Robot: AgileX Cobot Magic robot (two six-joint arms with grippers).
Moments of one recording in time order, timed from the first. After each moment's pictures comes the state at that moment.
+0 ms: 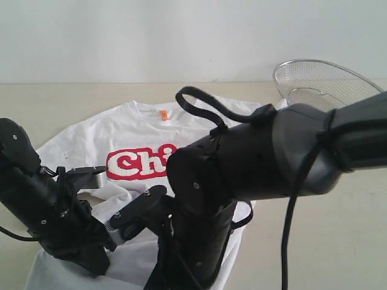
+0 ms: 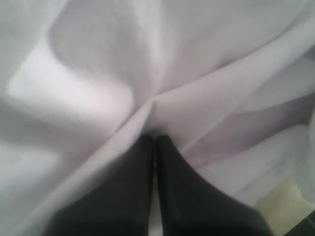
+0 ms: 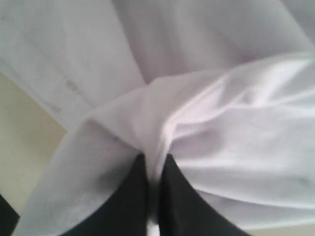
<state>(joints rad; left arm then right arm) -0.32 1.82 -0.73 -0.68 0.69 0.60 0.85 1.85 -1.06 0.23 0.75 -0.07</state>
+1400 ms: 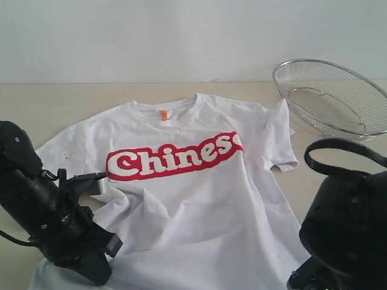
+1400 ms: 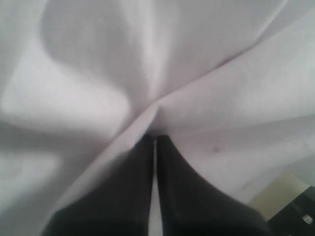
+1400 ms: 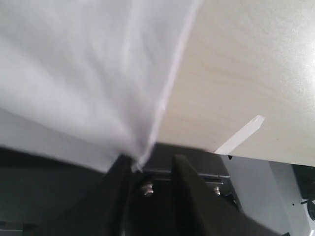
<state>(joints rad) -0.32 1.83 -0.73 -0.71 0.74 0.60 0.76 1.57 -0.60 -0.09 1.20 0.44</state>
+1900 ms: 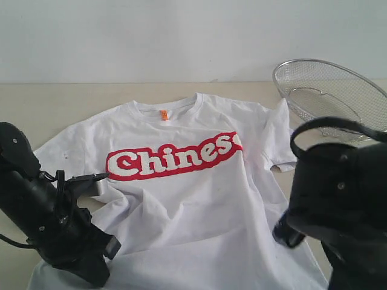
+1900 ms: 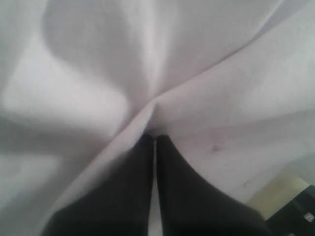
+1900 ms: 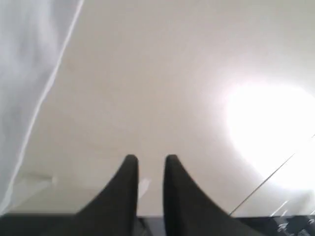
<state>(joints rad) -0.32 1.82 -0.72 -0.71 0.74 0.60 0.76 1.58 -0.71 -0.47 1.22 0.48</state>
